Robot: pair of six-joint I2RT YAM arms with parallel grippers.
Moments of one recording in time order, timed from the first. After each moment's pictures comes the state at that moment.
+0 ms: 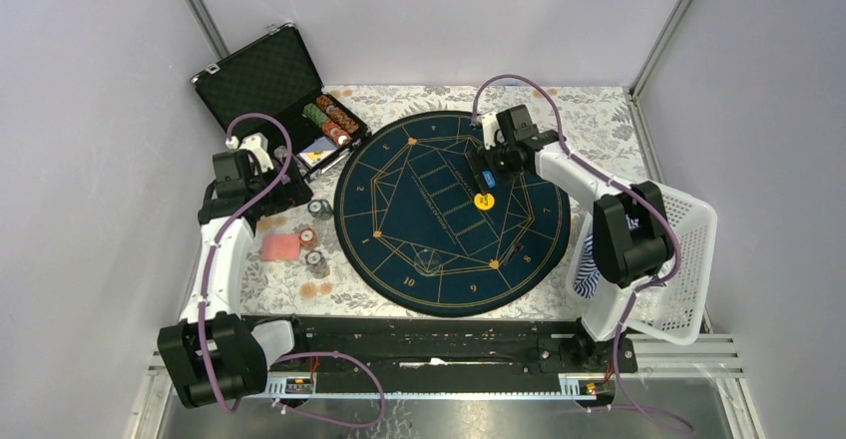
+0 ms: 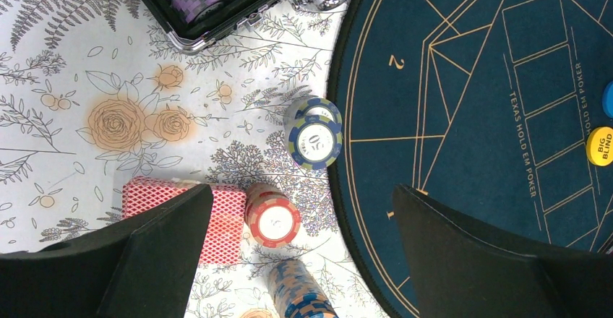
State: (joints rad) left arm 0.21 1.11 0.87 -0.53 0.26 -0.18; right arm 0.39 1.78 1.34 -0.55 -0.15 -0.15
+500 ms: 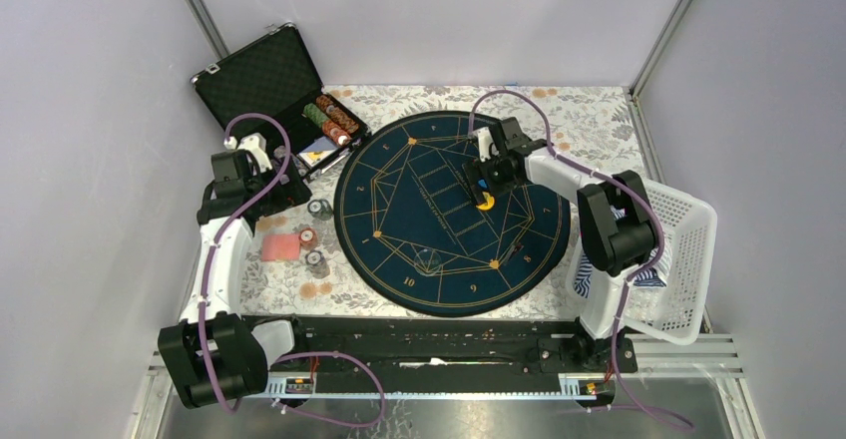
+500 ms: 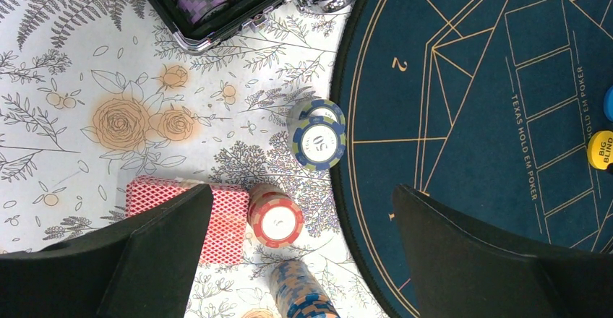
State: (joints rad) left arm 0.22 1.11 0.87 -0.53 0.26 -0.18; right arm 0.40 1.88 1.30 -0.50 -0.17 -0.08
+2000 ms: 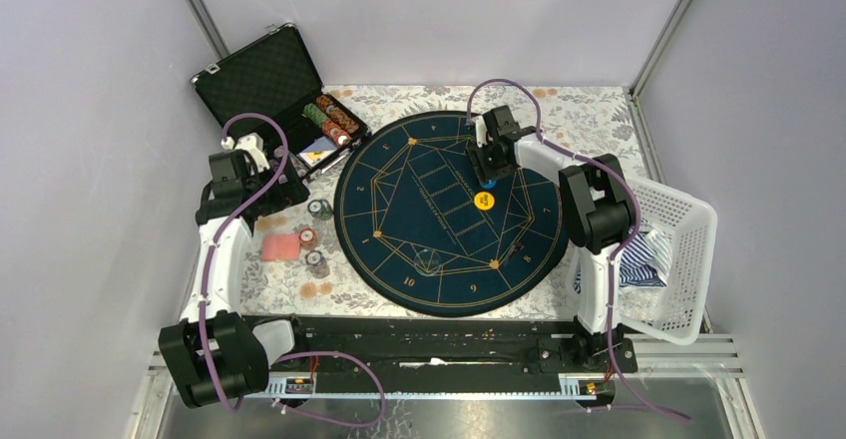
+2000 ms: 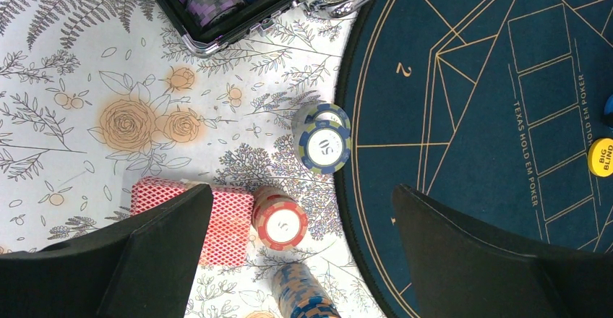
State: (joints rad) left arm 0.24 1.11 0.87 -0.52 0.26 -0.18; right arm 0.38 2.10 1.51 -0.48 -0.05 -0.07
